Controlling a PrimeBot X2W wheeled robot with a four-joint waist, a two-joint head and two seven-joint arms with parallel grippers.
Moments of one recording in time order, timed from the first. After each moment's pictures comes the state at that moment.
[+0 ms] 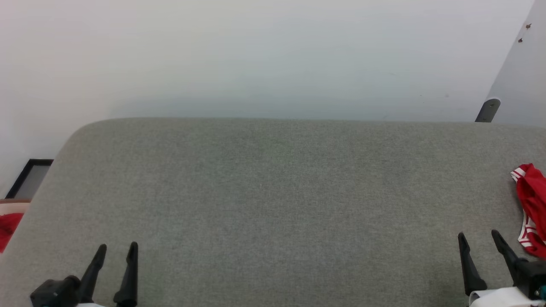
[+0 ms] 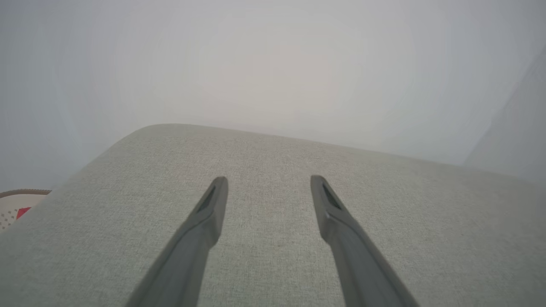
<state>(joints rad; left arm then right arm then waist) 0.04 0.32 -0.01 0.24 -0.48 -0.13 -0.26 -0.04 -0.20 -0.04 0.33 0.12 0.13 -0.26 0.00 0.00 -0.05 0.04</state>
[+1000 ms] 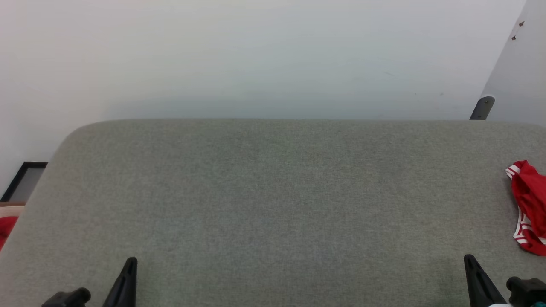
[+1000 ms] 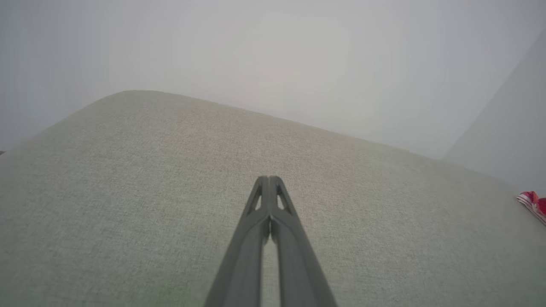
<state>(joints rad) 0.09 0.29 -0.04 0.23 -0.54 -0.13 -0.24 0.03 -0.13 -0.06 0.33 0.18 0.13 -0.23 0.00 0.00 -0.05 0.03</state>
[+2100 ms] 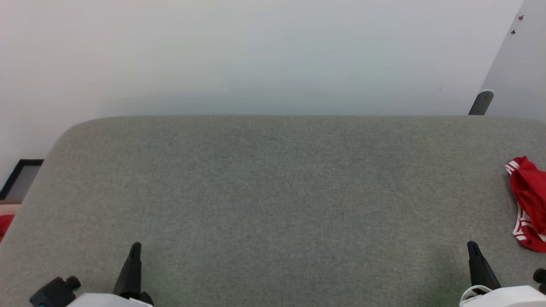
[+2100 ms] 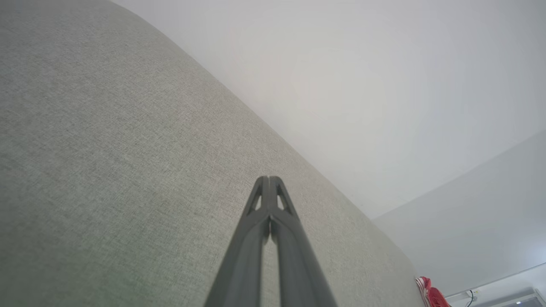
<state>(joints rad) 0.02 0.19 0.02 0.24 -0.96 -0.13 -0.10 -0.01 -0.10 -0.08 0.30 0.75 0.13 -0.10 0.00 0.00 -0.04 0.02</state>
